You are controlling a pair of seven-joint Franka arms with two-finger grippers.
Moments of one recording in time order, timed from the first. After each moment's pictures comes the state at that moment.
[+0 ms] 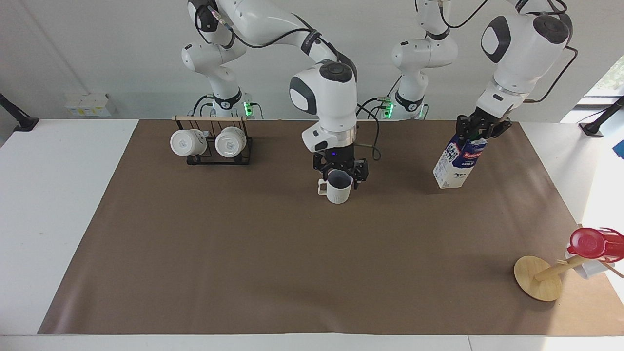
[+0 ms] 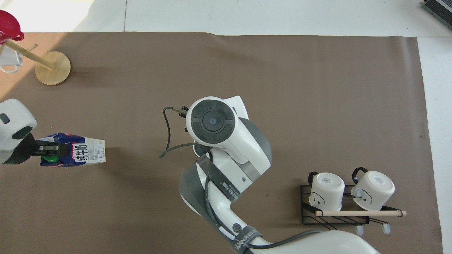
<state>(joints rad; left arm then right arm) 0.03 -0.23 -0.09 -2.04 -0.04 1.80 0.01 0.57 0.36 0.04 -1.51 -0.06 2.09 1.08</state>
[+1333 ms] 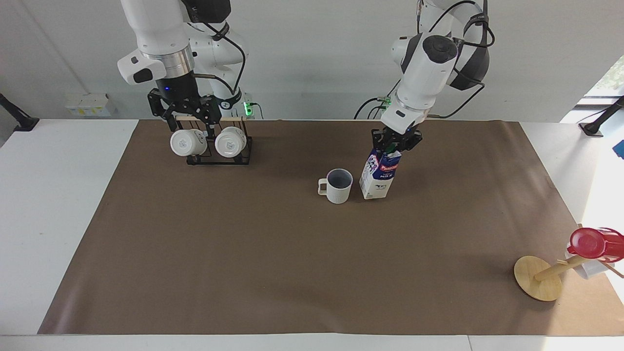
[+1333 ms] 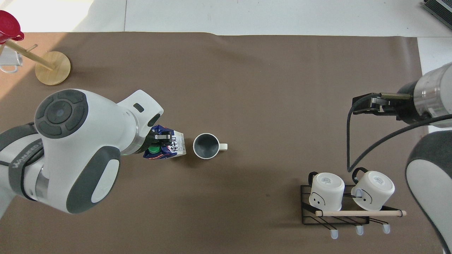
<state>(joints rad) -0.35 -0.03 -0.10 -1.94 -0.11 1.93 -0.40 0.11 -0.03 0.03 -1.59 -0.06 1.64 0.29</state>
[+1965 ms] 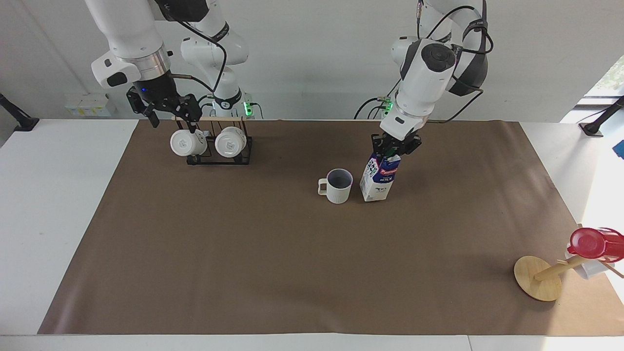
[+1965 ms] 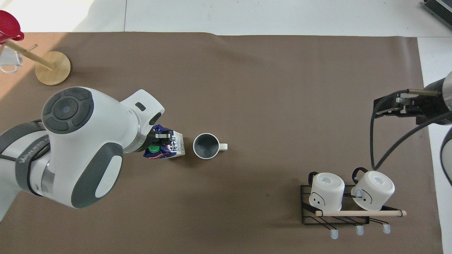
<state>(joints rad) -0.35 -0.01 -0.10 -1.94 -0.10 1.93 -0.40 0.04 0.01 0.03 -1.52 -0.04 1.53 0.24</state>
